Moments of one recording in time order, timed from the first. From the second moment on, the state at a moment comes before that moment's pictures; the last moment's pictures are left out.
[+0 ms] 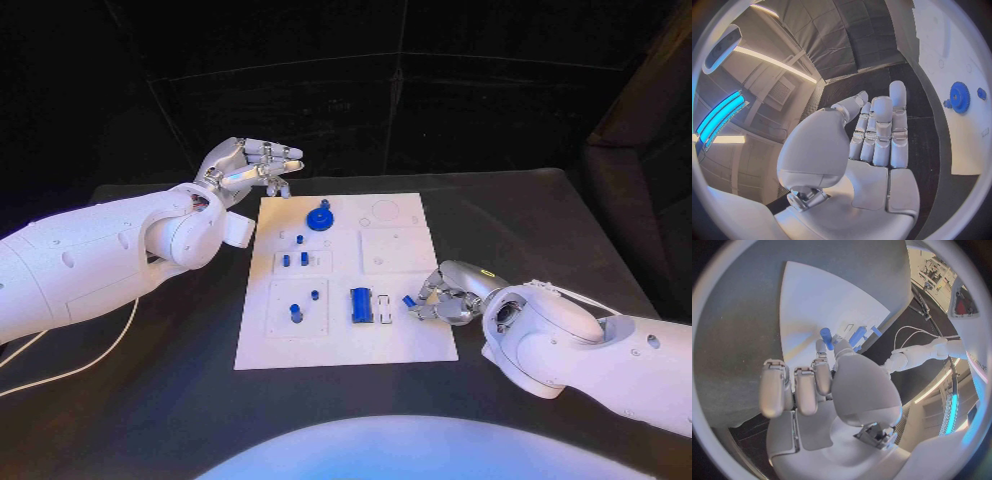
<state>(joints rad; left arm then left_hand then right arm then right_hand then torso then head) 1.21 -0.80 -0.07 1.32 -0.15 -0.17 0.45 1.31 -0.09 0.47 -0.10 0.07 1.05 0.17 0.11 0.07 1.12 0.10 0.22 0.07 1.24 0.01 1.06 0.51 0.18 1.20 0.11 0.62 0.70 0.94 -0.99 -0.05 1.89 -1.45 -0.40 -0.57 1.34 0.05 -0.04 0.09 0.38 1.06 0.07 0.29 0.20 1.45 0.00 1.26 1.44 1.47 -0.07 1.49 1.31 0.06 1.45 0.04 1.46 1.31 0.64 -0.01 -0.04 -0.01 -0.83</state>
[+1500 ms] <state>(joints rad) 1.21 -0.80 -0.07 1.32 -0.15 -0.17 0.45 1.30 -0.09 0.46 -0.10 0.07 1.05 0.17 0.11 0.07 1.12 0.10 0.22 0.07 1.24 0.02 1.06 0.51 0.18 1.20 0.11 0.62 0.70 0.94 -0.86 -0.05 1.82 -1.26 -0.43 -0.56 1.22 0.01 -0.05 0.19 0.39 1.10 0.06 0.26 0.22 1.47 -0.01 1.27 1.31 1.47 -0.07 1.49 1.31 0.06 1.45 0.04 1.46 1.31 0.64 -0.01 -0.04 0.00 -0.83</state>
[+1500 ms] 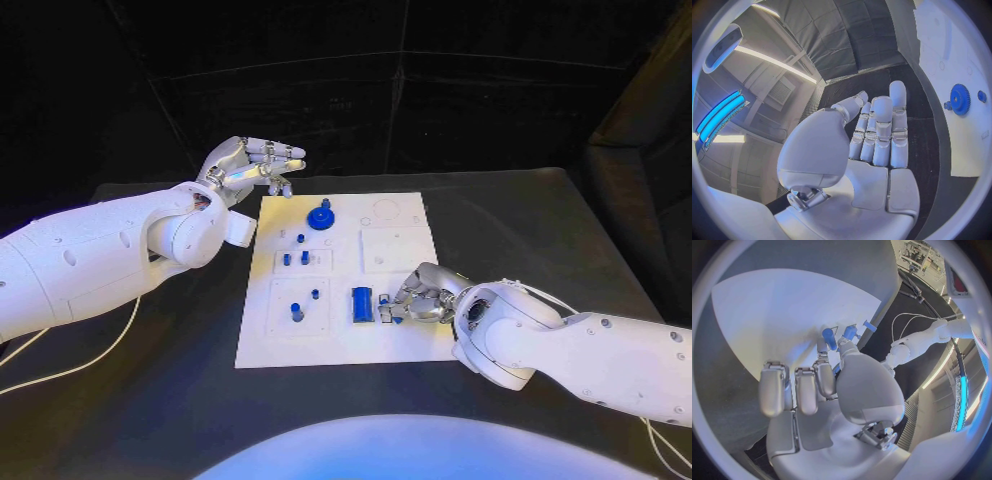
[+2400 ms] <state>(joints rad) 1.21 -0.80 -0.07 1.33 -0.15 -0.17 0.44 1.30 -0.09 0.46 -0.10 0.07 1.05 0.17 0.11 0.07 1.12 0.10 0.22 0.07 1.24 0.02 1.06 0.51 0.18 1.20 0.11 0.62 0.70 0.94 -0.85 -0.05 1.82 -1.31 -0.43 -0.58 1.26 0.05 -0.02 0.19 0.40 1.16 0.02 0.34 0.29 1.46 -0.04 1.27 1.32 1.47 -0.10 1.50 1.31 0.06 1.47 0.01 1.46 1.31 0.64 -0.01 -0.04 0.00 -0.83</state>
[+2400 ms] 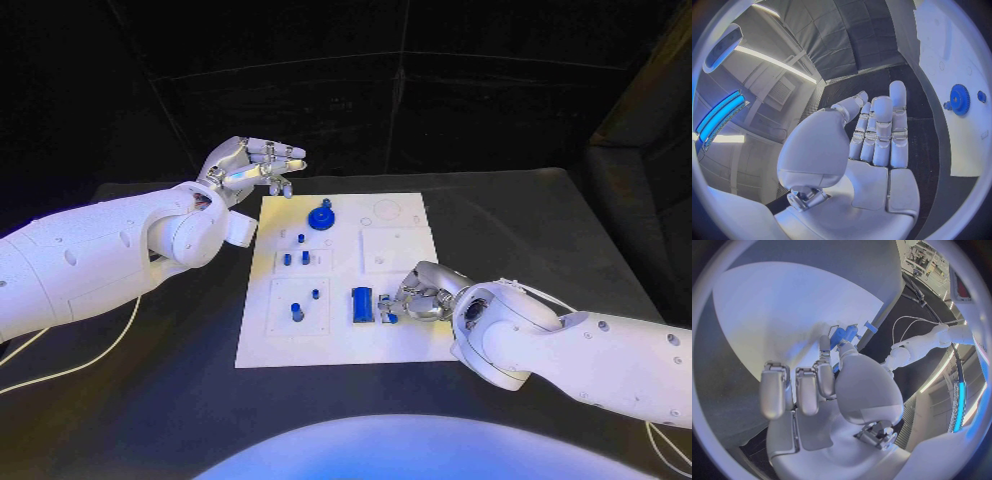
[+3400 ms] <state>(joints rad) 1.21 -0.80 -0.07 1.32 -0.15 -0.16 0.44 1.30 -0.09 0.46 -0.10 0.07 1.05 0.17 0.11 0.07 1.12 0.10 0.22 0.07 1.24 0.02 1.06 0.51 0.18 1.20 0.11 0.62 0.70 0.94 -0.86 -0.05 1.81 -1.31 -0.45 -0.57 1.21 0.03 -0.10 0.24 0.30 1.14 0.03 0.37 0.33 1.46 -0.04 1.26 1.31 1.47 -0.10 1.50 1.31 0.06 1.46 0.01 1.46 1.31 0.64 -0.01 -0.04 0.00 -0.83</state>
